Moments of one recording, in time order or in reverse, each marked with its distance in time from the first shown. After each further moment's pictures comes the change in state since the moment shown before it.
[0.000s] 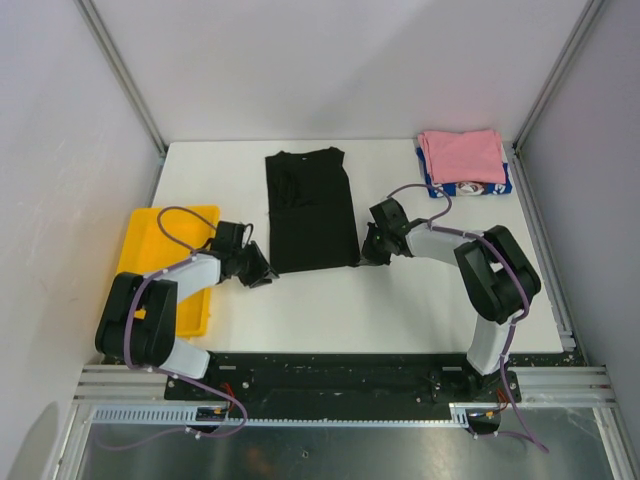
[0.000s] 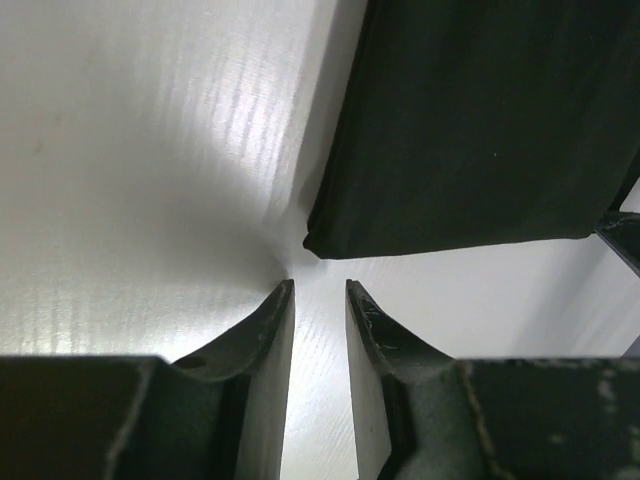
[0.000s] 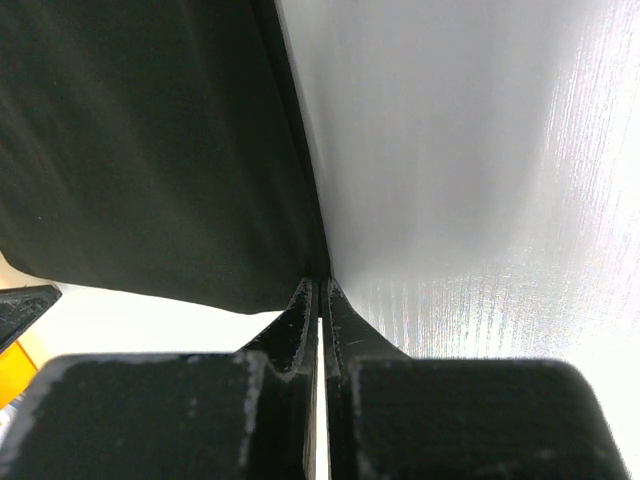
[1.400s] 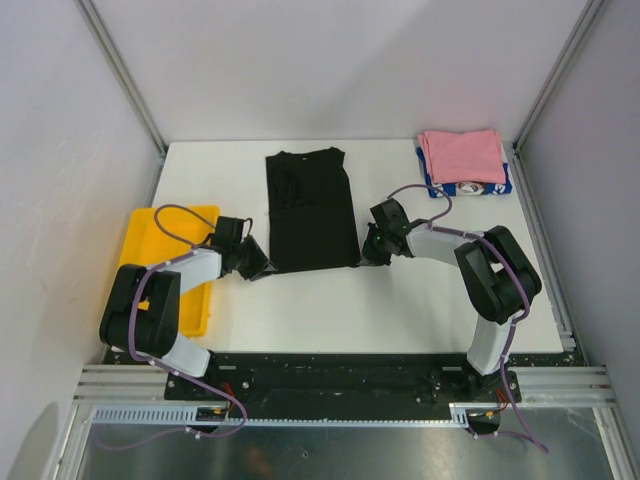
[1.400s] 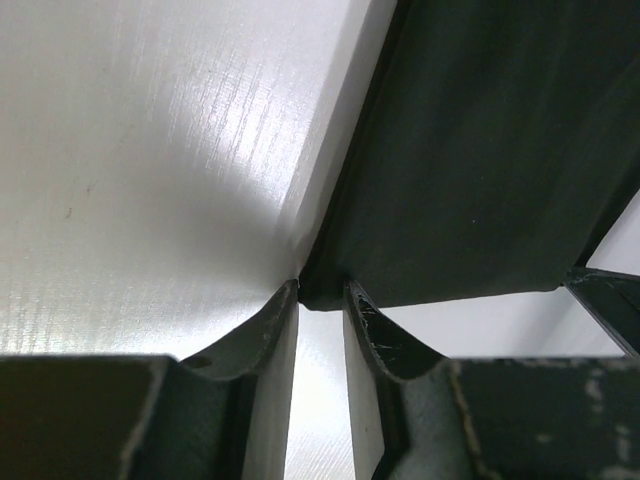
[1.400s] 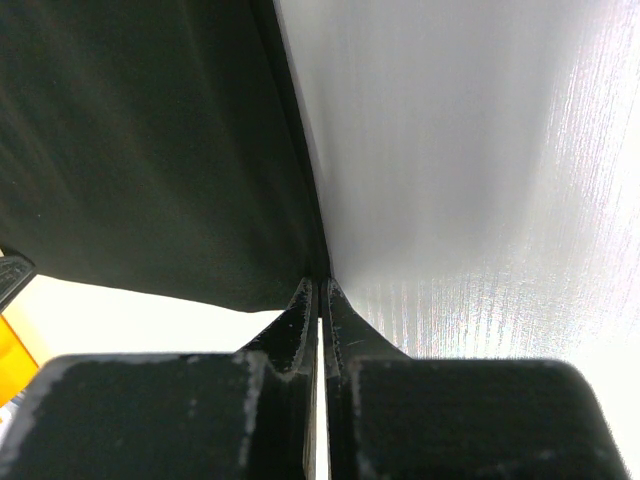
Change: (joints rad) left arm 0.019 0.046 0.034 0.043 -0.050 -0.063; right arm -0.002 -0.004 -0.008 0.005 -0.007 0.001
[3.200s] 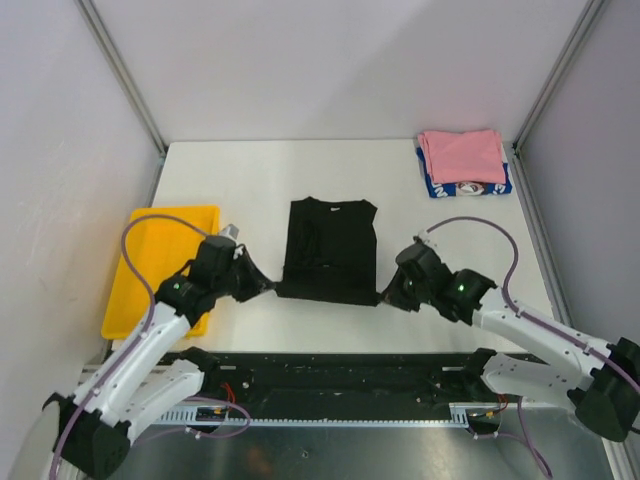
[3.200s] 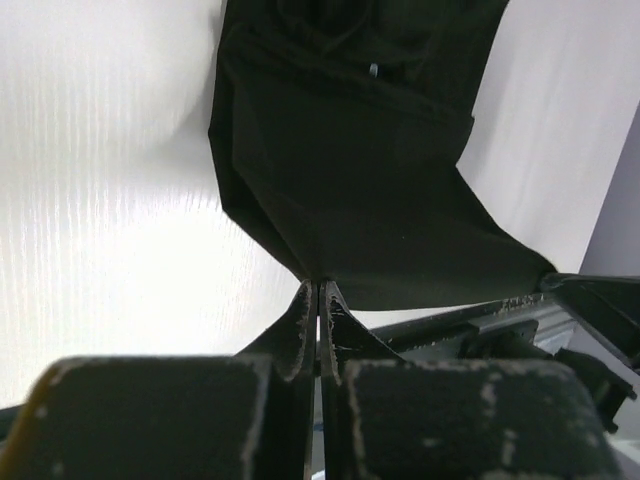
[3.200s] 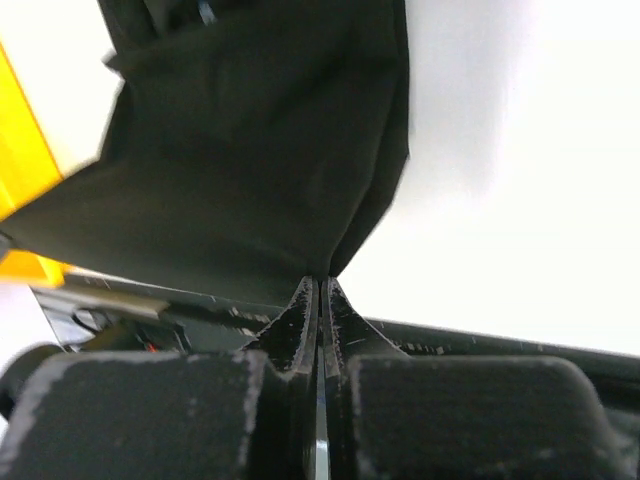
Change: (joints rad) left arm -0.252 -0.736 -0.033 -0.491 -0.090 -0.063; right arm 0.322 -0.842 -0.331 -0.410 0.253 0.349
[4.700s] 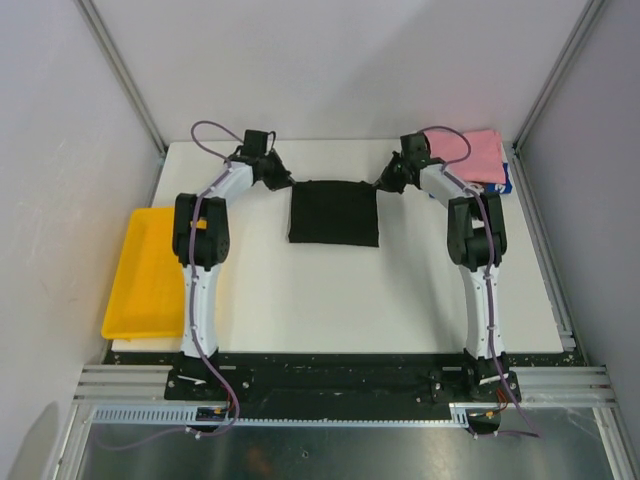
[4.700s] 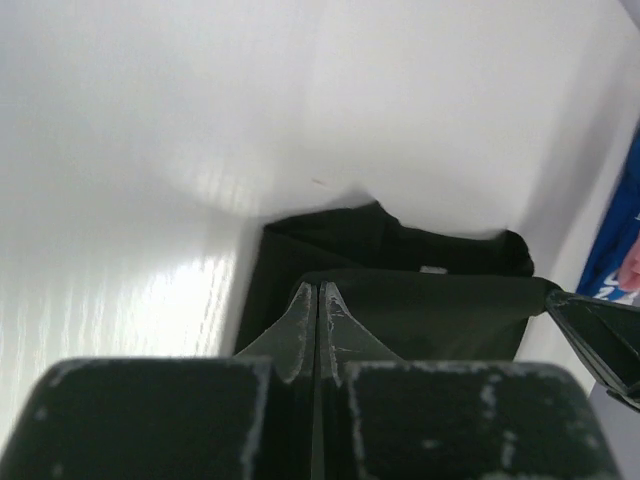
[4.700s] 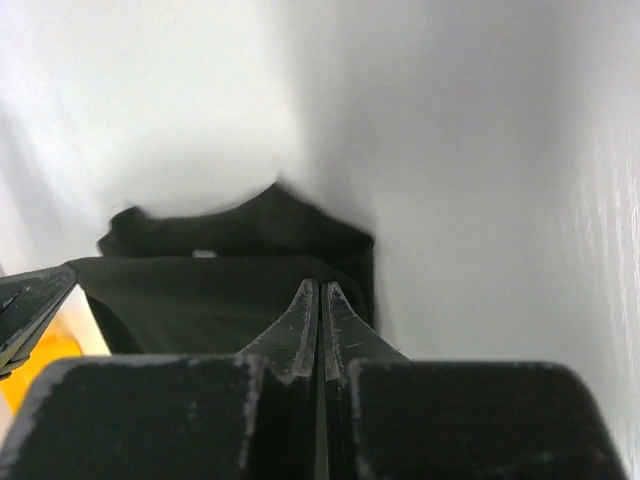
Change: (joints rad) left arm 0.261 1.550 1.279 0.243 0.109 0.130; right arm -0.631 1.336 1.162 0.291 -0.343 -0.388
